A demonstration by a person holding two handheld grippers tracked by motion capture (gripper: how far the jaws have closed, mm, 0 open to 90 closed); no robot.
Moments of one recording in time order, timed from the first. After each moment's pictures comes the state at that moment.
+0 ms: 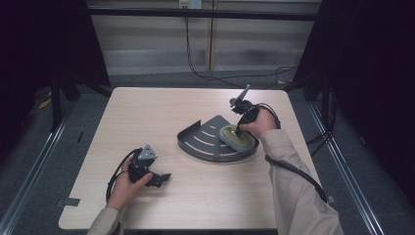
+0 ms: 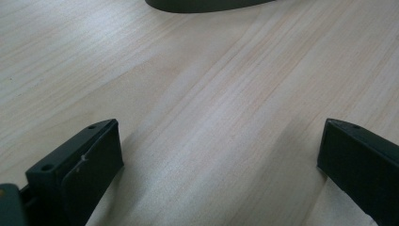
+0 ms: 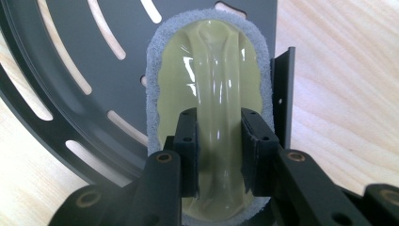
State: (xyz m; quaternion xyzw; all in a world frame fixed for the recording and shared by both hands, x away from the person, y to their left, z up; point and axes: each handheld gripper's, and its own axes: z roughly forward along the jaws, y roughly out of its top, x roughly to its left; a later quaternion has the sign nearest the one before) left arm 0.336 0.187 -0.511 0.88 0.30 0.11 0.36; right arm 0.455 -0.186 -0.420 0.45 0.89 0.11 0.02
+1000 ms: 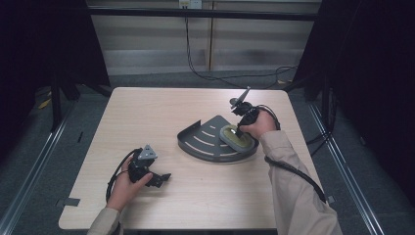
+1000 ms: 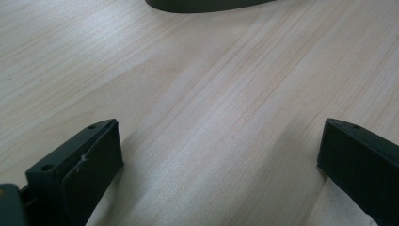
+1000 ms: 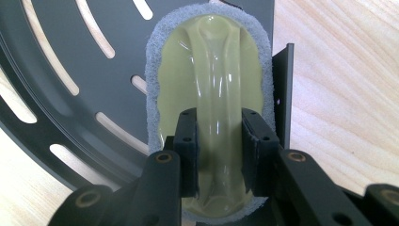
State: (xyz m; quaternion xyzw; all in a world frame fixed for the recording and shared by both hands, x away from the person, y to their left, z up) left arm 0.336 0.187 -0.511 0.88 0.30 0.11 0.36; right arm 0.456 -0.188 -0.428 0.45 0.88 0.11 0.02
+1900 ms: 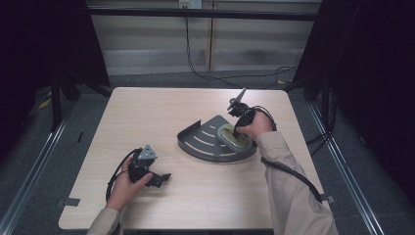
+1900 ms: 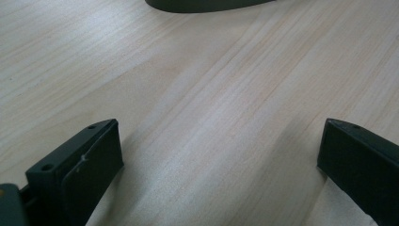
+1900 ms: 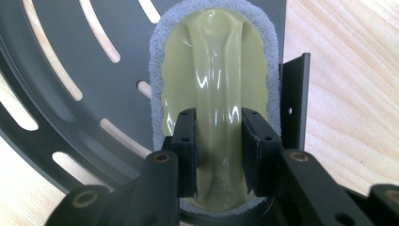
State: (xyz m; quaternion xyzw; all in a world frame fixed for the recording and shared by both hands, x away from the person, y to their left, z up) left arm 0.336 0.187 -0.511 0.88 0.30 0.11 0.36; right arm 0.455 -0.177 -0.432 0.45 0.89 0.10 0.03
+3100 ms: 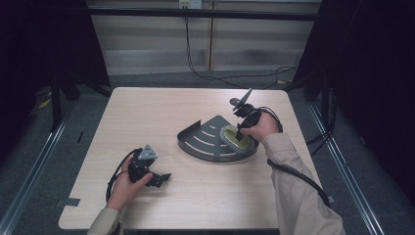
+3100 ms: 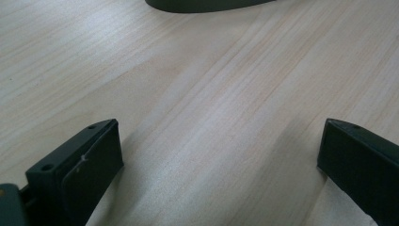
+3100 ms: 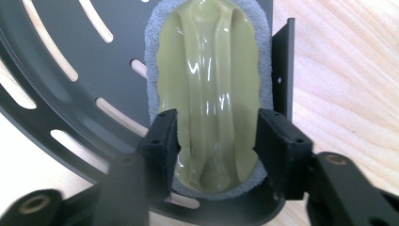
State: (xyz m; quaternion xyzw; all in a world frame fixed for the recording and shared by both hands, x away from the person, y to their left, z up) left arm 0.336 0.187 -0.511 0.88 0.30 0.11 0.36; right arm 0.446 -0.192 -0.426 0.46 0.88 0.10 0.03
